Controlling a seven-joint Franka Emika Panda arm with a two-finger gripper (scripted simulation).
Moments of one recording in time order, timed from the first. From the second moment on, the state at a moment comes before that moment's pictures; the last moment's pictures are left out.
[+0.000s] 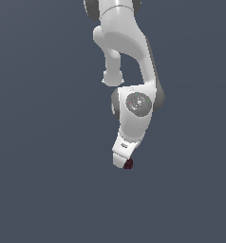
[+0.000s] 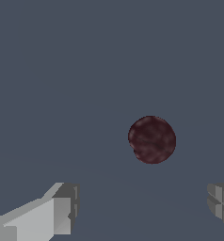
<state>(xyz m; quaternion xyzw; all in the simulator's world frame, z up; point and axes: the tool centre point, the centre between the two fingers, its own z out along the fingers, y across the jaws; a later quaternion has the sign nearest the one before) 0.060 0.062 0.103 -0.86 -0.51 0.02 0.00</state>
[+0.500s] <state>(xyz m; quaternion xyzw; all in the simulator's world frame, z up) 0.080 0.067 0.088 -0.78 -0.62 0.01 0.00</state>
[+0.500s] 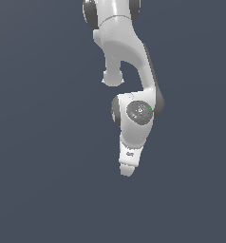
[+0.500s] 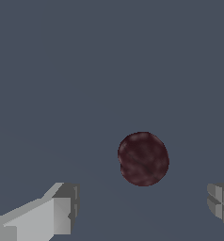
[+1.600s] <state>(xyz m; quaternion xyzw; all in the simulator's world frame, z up) 0.094 0.069 0.070 -0.72 -0.69 0.00 0.00</state>
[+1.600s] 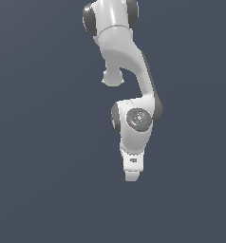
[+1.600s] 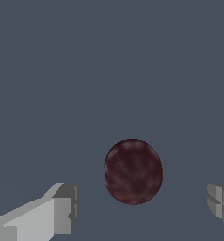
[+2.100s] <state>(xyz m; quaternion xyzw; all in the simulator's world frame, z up) 0.092 0.069 0.028 -0.72 -0.69 0.00 0.00</state>
